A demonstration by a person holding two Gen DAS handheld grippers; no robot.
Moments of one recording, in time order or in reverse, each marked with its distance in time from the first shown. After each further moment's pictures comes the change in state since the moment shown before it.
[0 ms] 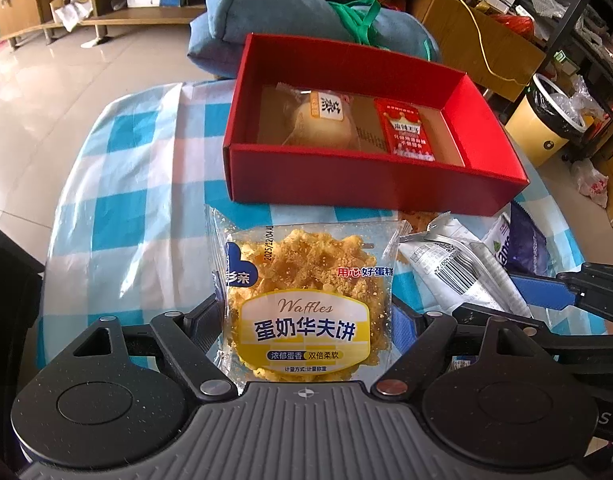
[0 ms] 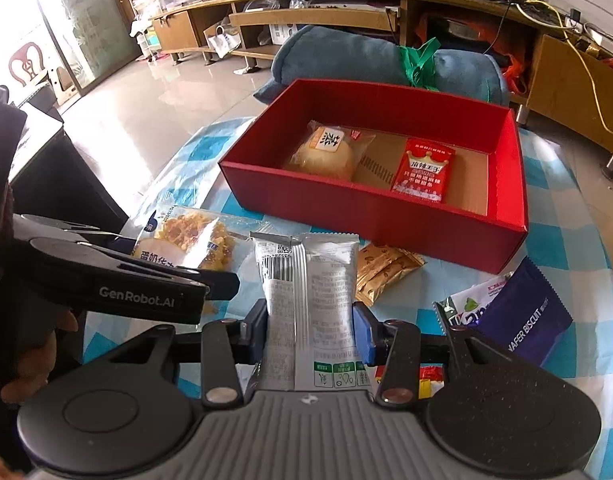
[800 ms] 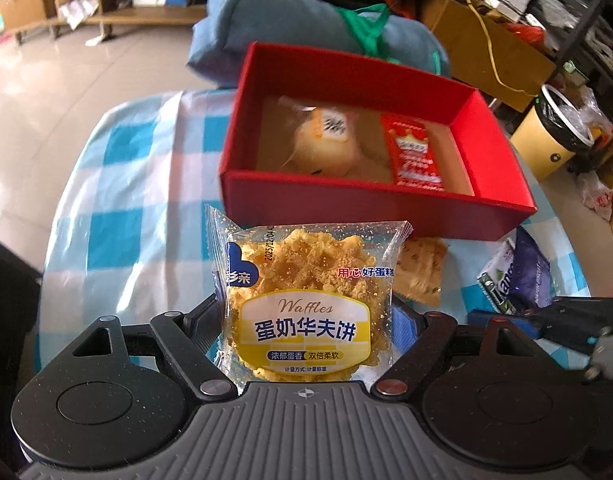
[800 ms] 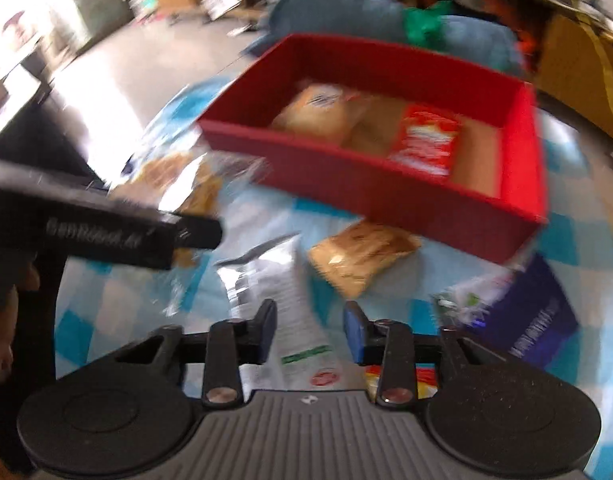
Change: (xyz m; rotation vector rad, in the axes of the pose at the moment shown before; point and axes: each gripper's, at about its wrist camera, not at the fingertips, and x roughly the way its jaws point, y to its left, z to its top) left arm 0.010 0.003 0.019 -0.039 0.012 0.006; right arm 0.044 -0.002 0.011 -0.074 0.139 -0.007
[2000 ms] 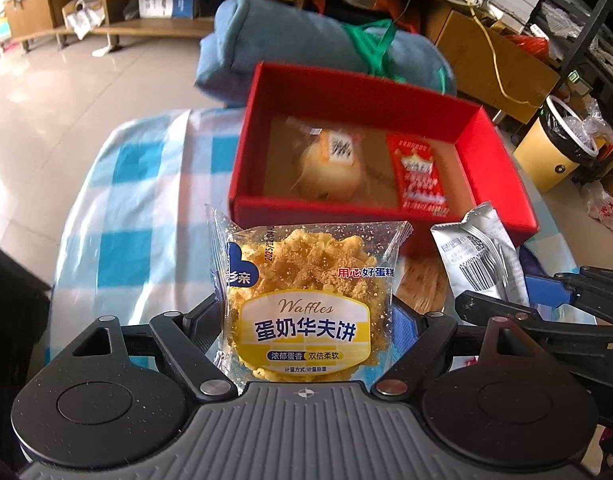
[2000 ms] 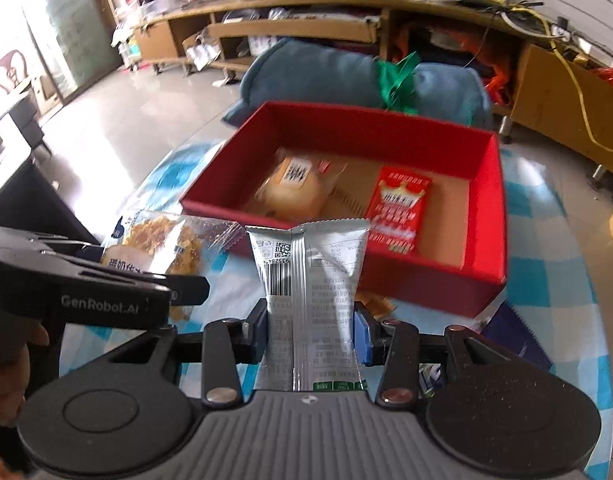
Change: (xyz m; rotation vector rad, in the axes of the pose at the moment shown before) left arm -0.008 -0.008 0.014 0.015 -0.051 0.025; right arm -0.033 -0.018 0.018 0.096 -0.167 -0.050
